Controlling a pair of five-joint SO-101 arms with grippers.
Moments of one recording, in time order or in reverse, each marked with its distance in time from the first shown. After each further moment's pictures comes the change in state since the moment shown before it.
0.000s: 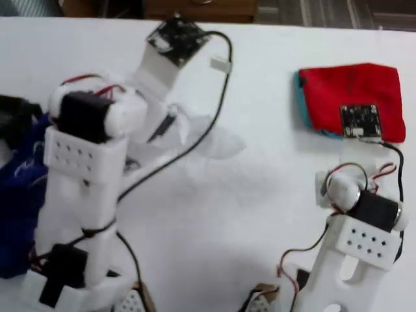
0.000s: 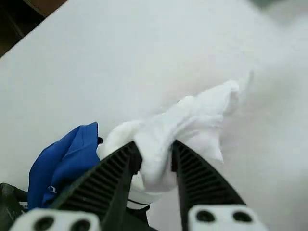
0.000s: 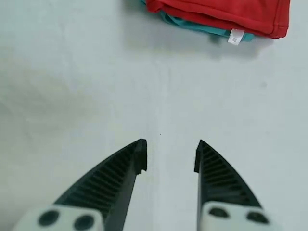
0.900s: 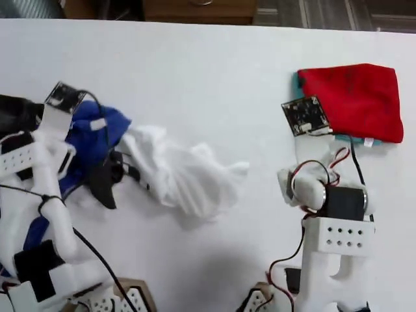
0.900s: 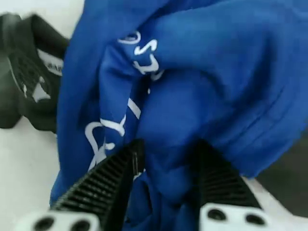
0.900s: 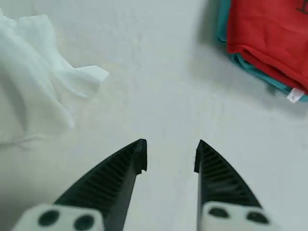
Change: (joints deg) left arm -47.4 3.9 58.5 -50.3 -25.8; right arm -18.1 0.0 0.0 0.0 0.0
